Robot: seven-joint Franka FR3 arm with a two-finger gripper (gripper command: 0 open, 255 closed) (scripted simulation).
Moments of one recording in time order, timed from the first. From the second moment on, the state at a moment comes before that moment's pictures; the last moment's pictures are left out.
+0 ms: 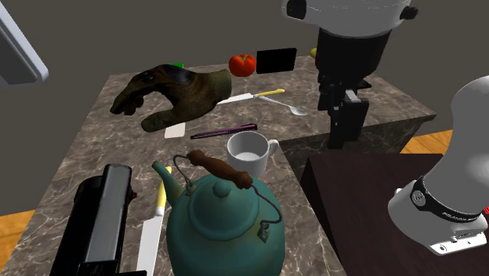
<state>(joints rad) 0.00 -0.58 0.02 -2.46 -0.06 1.75 0.12</state>
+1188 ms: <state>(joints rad) -0.02 -0.09 -0.04 -2.33 -0.07 2.20 0.04</state>
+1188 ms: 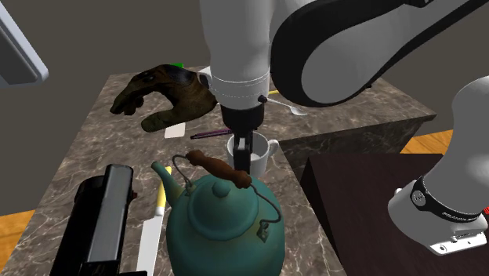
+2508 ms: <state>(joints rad) -0.01 -0.04 -0.03 -2.33 -0.07 2.28 0.05</state>
